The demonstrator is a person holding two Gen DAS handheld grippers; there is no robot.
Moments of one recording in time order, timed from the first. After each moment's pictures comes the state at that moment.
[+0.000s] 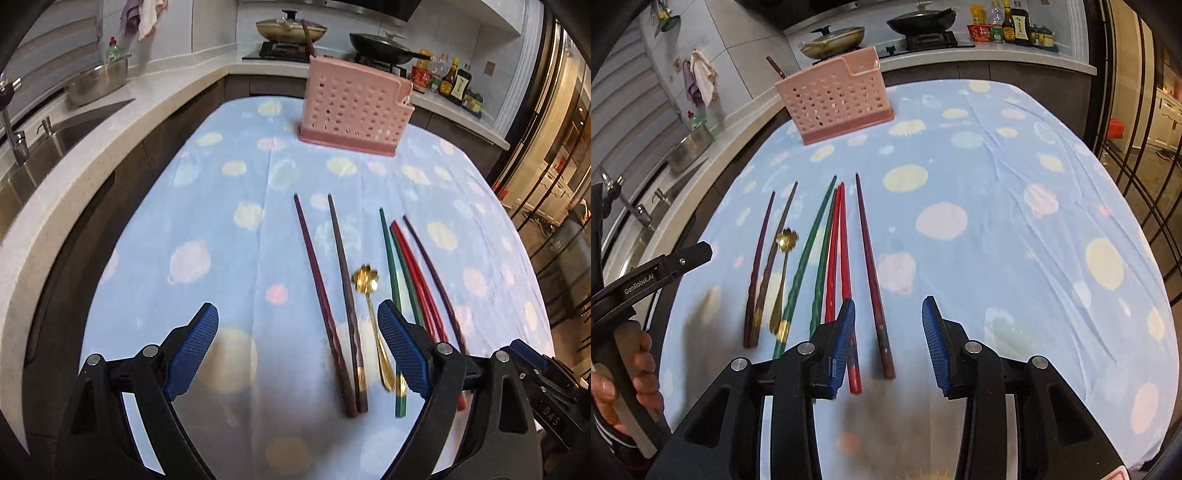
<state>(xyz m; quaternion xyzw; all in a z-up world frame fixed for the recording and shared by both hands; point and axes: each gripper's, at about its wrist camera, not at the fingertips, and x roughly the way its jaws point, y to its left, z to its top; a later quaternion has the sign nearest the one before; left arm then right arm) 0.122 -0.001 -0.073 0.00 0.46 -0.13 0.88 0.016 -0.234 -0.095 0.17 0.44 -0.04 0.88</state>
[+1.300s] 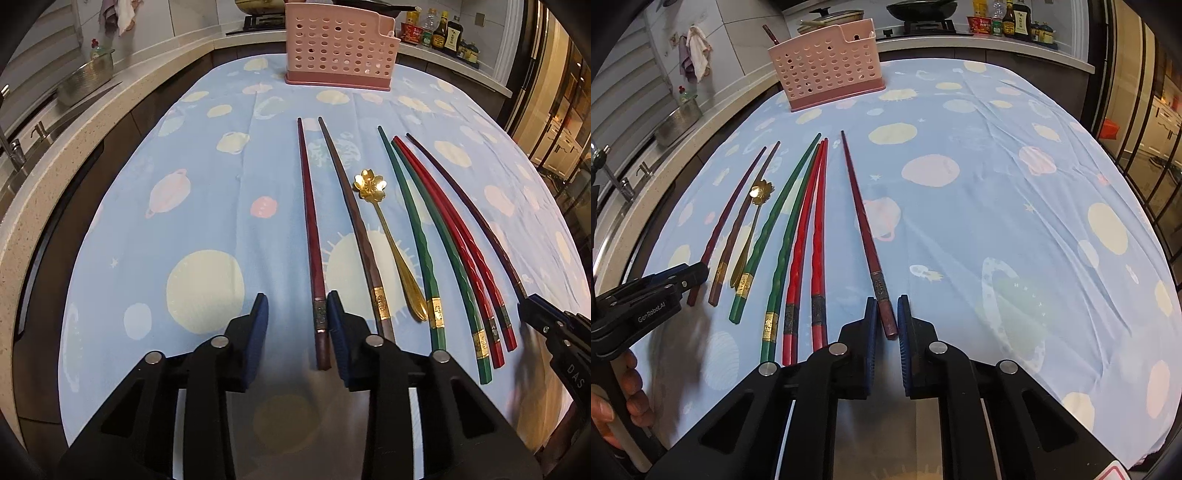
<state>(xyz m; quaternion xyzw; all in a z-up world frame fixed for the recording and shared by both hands) 0.093 -0.018 -0.122 0.07 0.48 -0.12 0.87 0.006 -0.227 -0.127 0.14 0.46 -0.05 0.87</state>
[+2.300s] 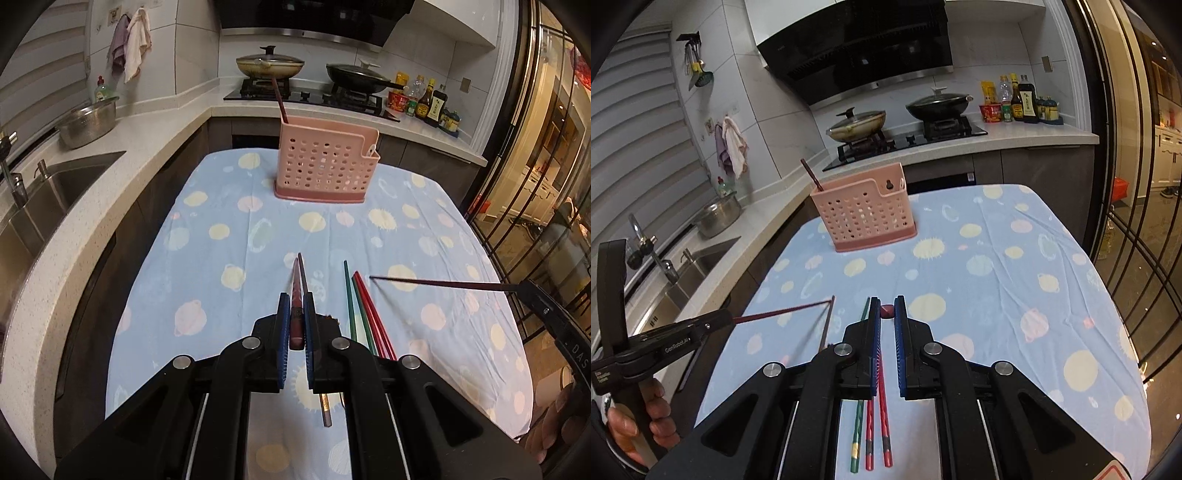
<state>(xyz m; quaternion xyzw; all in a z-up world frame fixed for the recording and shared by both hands) 0.126 -0.018 0.015 0.01 0.39 -0.16 0.91 0.030 -0.254 0.018 0.17 0.29 -0.02 0.94</state>
